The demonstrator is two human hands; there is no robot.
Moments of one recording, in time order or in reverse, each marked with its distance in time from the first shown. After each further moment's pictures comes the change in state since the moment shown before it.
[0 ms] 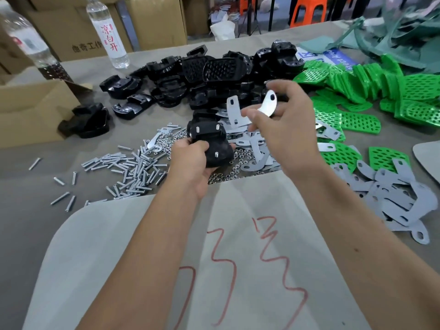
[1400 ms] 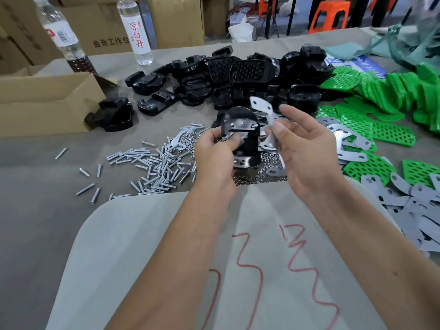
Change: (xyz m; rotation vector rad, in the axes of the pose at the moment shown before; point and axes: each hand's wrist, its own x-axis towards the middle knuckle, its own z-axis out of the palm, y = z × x) left_hand 0.008 -0.003 -0.001 -0.019 0.057 0.078; right_hand -0.022 0.006 0.024 0.581 0.015 0.335
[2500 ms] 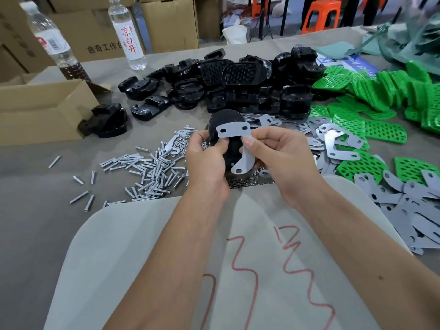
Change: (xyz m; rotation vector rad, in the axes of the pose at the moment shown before) left_hand -0.006 0.004 0.000 -0.031 0.040 0.012; right_hand -0.007 0.007 -0.002 -0.345 -0.252 -0.007
